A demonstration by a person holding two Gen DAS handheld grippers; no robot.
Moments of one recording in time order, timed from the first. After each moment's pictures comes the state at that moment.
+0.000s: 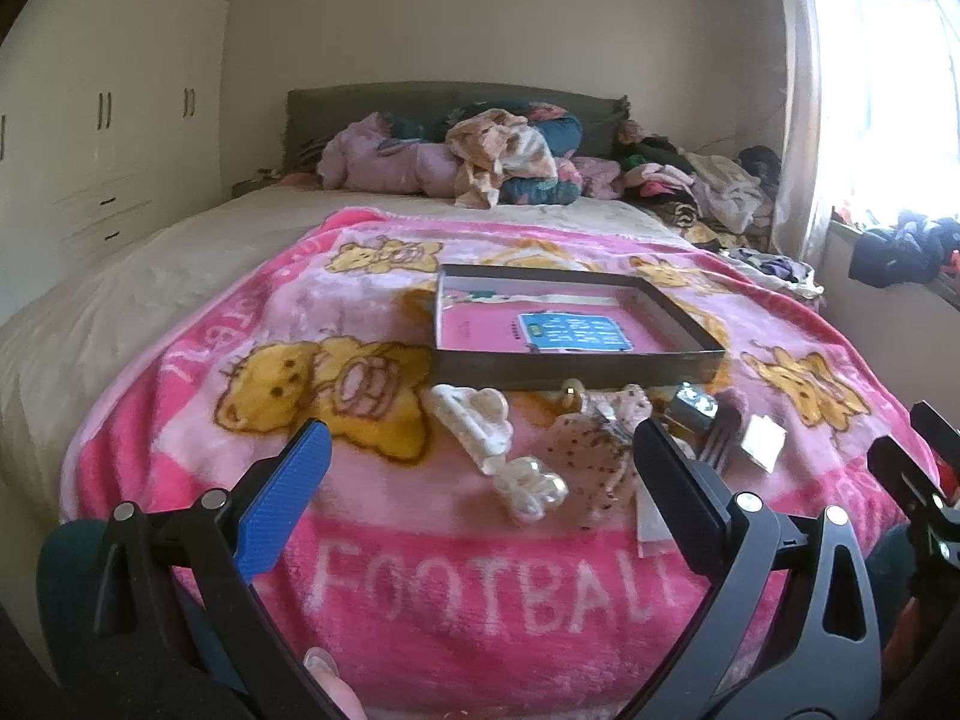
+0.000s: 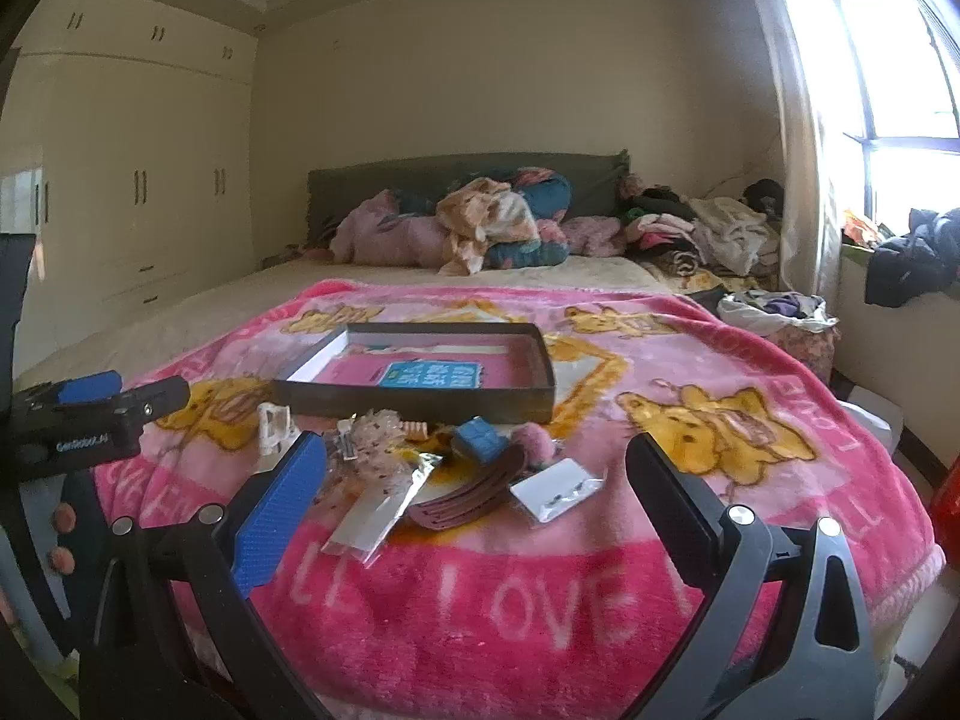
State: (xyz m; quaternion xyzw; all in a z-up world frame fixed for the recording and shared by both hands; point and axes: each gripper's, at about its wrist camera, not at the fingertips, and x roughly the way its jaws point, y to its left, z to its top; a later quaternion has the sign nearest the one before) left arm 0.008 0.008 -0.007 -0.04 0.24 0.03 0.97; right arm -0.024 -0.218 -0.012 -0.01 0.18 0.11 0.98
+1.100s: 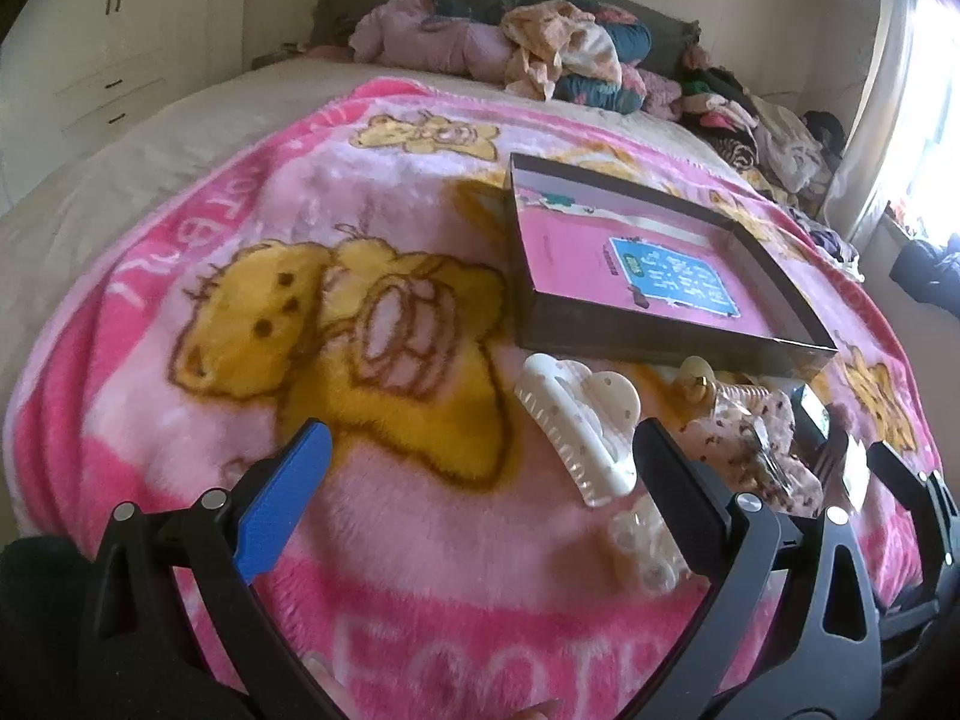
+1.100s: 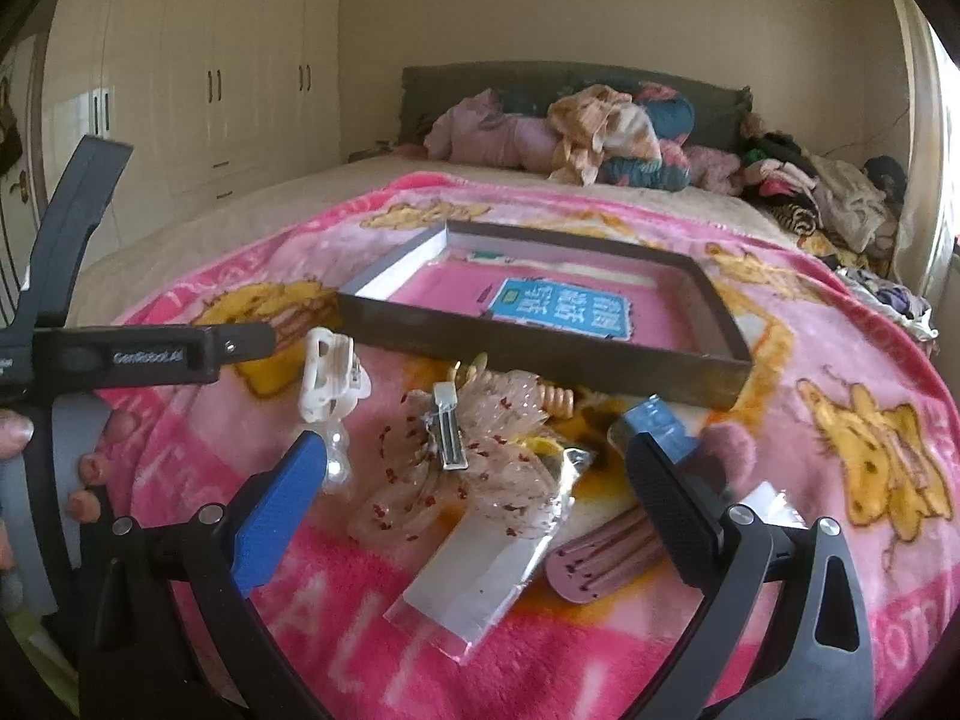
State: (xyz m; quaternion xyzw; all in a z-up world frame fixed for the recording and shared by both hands) left arm 0.112 0.071 -0.054 -0.10 0.38 0.04 0.92; right arm 0.083 -0.131 -0.054 -0.07 0.29 0.22 0.93
